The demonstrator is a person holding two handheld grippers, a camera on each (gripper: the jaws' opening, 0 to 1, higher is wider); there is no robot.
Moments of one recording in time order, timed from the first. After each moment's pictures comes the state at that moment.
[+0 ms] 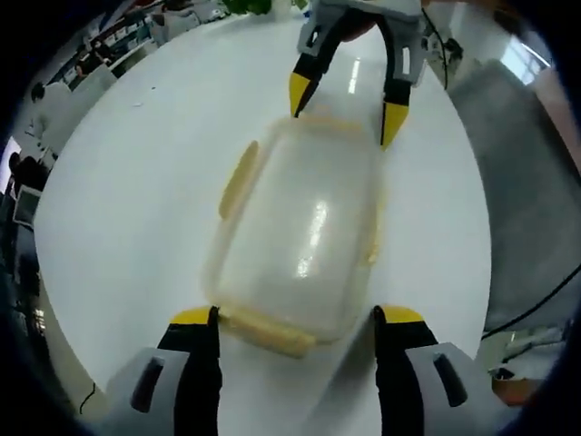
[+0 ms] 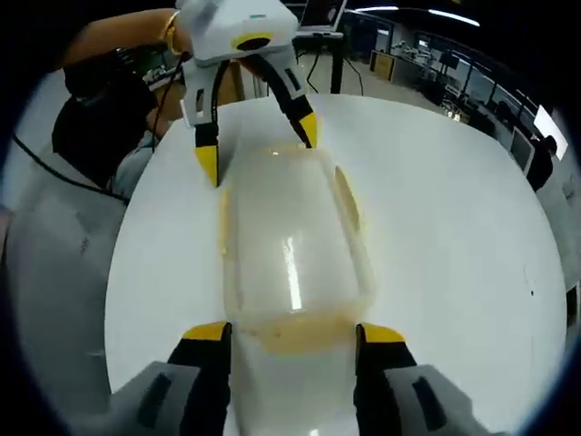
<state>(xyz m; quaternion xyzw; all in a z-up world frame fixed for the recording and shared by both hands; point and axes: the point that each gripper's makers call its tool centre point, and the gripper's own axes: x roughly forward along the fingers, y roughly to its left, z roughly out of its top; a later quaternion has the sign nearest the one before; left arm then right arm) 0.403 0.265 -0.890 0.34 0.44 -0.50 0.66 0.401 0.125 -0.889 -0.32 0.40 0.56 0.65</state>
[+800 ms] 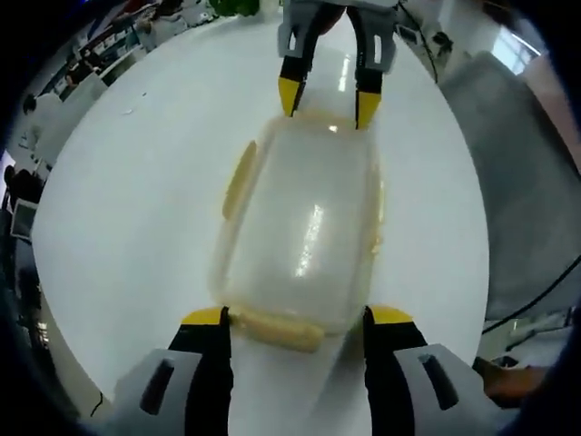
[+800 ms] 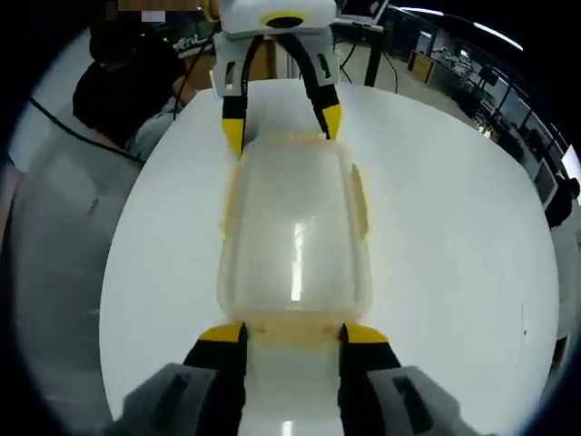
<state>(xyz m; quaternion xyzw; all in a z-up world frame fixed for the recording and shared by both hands) 0.403 0.266 -0.885 0.35 0.44 -0.52 0.65 0.405 0.117 -0.894 -0.39 0.39 0.59 0.58</state>
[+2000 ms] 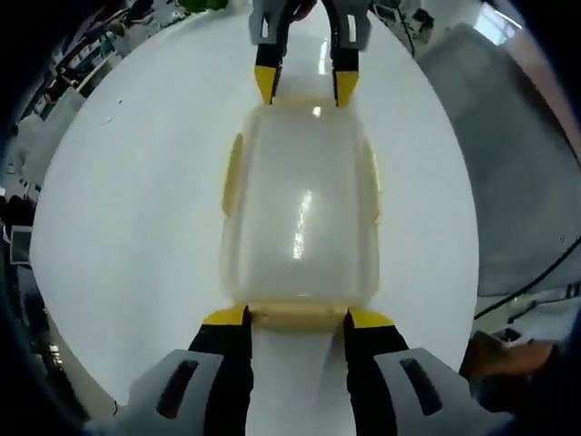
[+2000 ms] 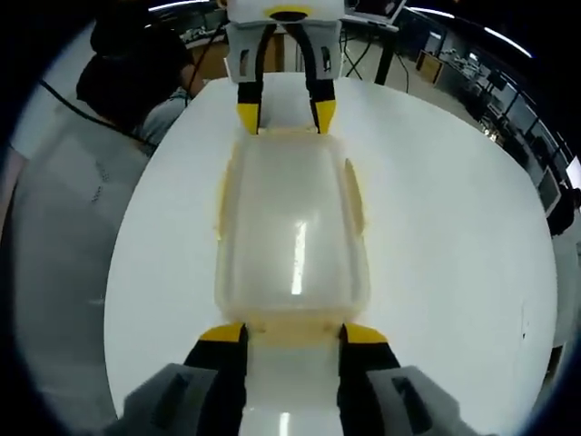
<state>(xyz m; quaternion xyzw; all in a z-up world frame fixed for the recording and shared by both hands) 0.385 0.273 -0.886 0.39 0.45 -0.53 0.60 0.390 0.111 -0.890 -0.41 0.40 0.60 0.56</state>
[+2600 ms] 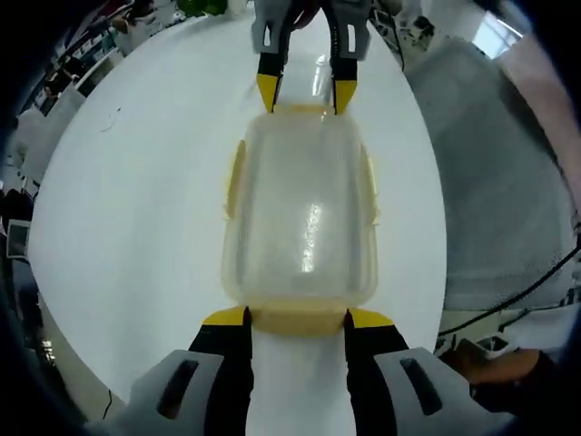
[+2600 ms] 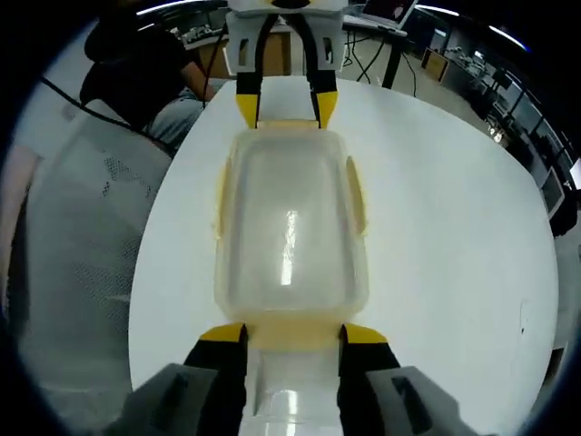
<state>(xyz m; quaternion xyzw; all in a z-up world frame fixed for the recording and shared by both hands) 0.361 0.263 -0.851 0.37 0.45 -0.54 0.61 0.368 0.097 -0.861 -0.41 0.40 0.60 0.56</state>
